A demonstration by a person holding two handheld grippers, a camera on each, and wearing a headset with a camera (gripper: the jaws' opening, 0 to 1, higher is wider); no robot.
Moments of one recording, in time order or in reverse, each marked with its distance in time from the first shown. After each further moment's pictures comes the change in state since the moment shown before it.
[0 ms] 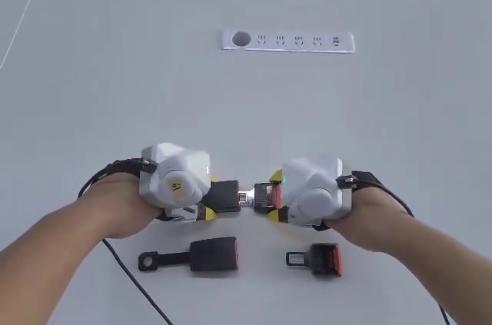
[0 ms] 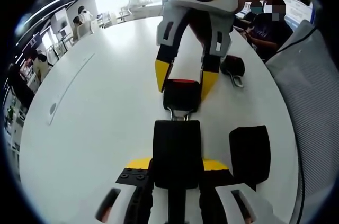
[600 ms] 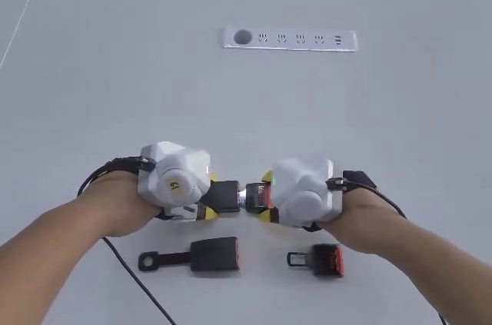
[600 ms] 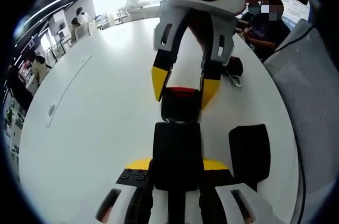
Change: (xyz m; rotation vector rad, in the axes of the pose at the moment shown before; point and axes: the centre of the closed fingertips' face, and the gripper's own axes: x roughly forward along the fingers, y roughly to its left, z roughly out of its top) left arm -0.001 -0.001 -0.001 0.015 -0.007 -0.013; right arm 0.010 0.002 0.019 -0.011 -0.001 0.001
